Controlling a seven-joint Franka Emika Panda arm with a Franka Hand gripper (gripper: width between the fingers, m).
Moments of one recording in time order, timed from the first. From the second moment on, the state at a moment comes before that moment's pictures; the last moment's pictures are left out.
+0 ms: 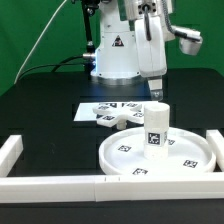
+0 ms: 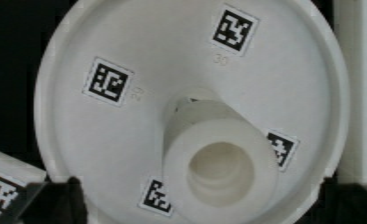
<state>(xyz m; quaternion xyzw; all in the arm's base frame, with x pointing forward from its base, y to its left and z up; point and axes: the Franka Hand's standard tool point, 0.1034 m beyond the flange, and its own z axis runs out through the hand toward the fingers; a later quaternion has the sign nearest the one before) 0.553 0.041 0.114 -0.67 0.74 0.01 0.08</state>
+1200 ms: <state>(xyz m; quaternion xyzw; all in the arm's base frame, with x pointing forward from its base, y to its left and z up) 0.540 0.043 0.129 -0.95 0.31 -0.02 0.07</state>
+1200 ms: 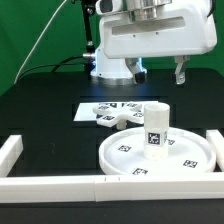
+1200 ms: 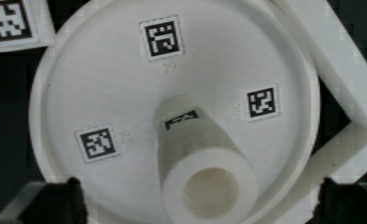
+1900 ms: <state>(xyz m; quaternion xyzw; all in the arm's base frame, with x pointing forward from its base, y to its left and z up) 0.510 0.017 0.106 -1.00 0.04 -0.04 0.03</state>
